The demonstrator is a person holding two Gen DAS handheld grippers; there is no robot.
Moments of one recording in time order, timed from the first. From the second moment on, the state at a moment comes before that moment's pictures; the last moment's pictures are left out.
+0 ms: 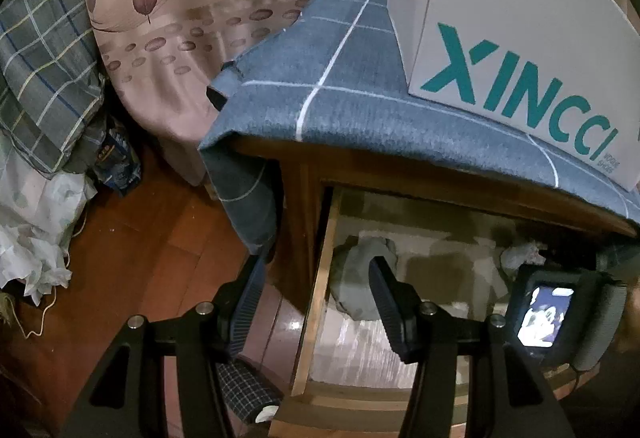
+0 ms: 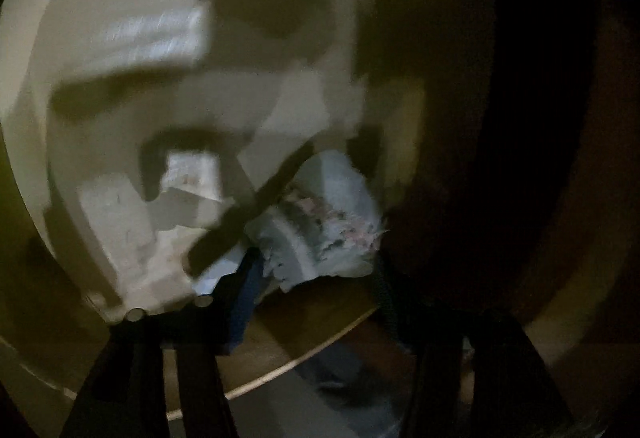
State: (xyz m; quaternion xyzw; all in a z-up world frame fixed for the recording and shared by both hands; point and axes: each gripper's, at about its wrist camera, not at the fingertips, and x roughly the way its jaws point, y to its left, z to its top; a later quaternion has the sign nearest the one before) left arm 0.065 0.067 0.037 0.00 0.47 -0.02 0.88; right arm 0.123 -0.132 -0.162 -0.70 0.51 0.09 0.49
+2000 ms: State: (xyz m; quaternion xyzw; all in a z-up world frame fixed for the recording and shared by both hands) left arm 0.068 0.068 0.027 -0.01 0.50 -0.03 0.87; right arm 0.167 -0.188 -0.158 -0.34 0.66 0.21 0.63
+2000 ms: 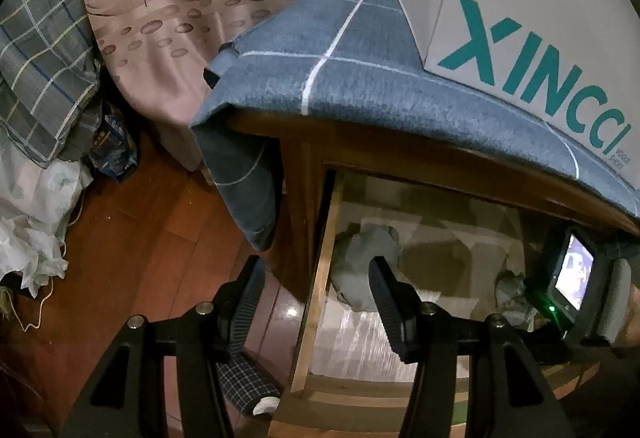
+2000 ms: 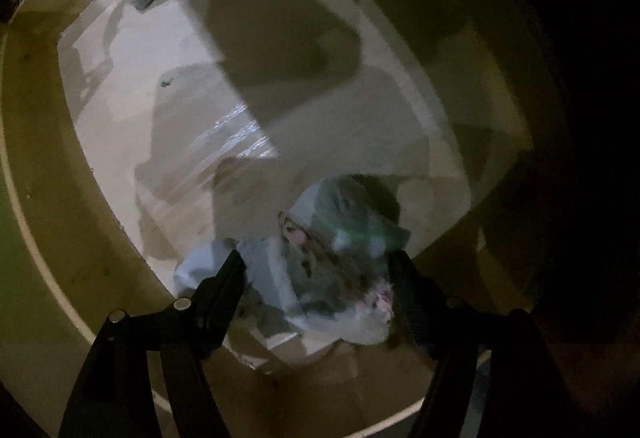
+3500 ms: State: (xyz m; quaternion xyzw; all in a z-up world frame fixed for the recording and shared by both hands) left arm 0.069 0.026 -0.009 0.10 0.53 -0.08 0.84; right arm 0.073 -0.252 -0.052 0.14 0.60 0.03 0.79
